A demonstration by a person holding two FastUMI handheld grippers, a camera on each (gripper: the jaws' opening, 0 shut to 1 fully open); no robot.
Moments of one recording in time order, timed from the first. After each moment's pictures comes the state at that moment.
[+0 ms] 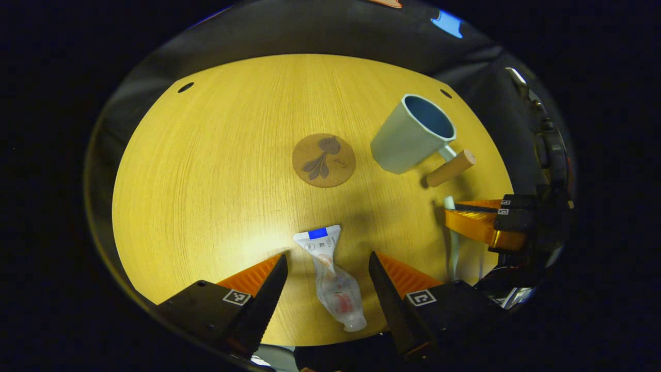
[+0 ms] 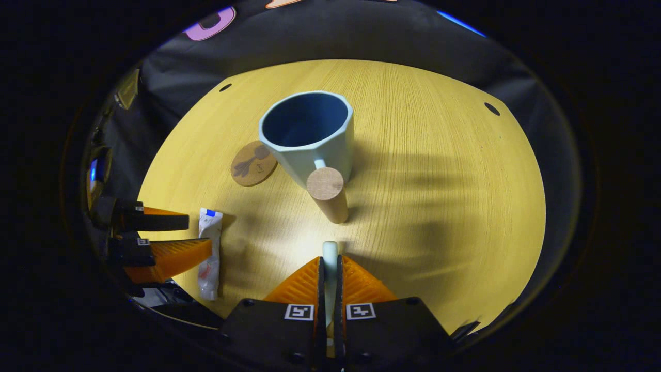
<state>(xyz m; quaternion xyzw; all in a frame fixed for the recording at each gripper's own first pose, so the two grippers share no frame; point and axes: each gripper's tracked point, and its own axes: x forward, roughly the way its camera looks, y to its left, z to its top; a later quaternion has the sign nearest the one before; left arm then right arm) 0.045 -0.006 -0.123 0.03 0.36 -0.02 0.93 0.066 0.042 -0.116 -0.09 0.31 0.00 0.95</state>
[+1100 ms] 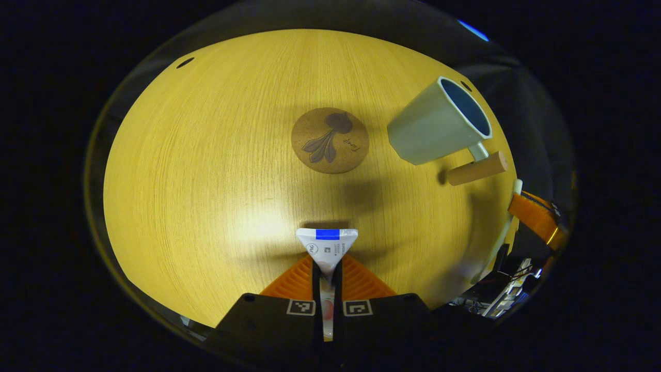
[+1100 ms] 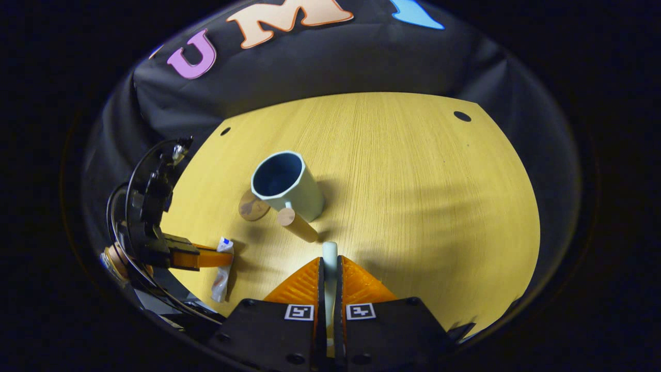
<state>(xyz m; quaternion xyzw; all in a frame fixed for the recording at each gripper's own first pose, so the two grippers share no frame) 0.050 0.000 -0.141 0.00 0.41 -0.02 0.91 0.043 0.009 -0.048 -0.01 0.22 0.02 0.98</state>
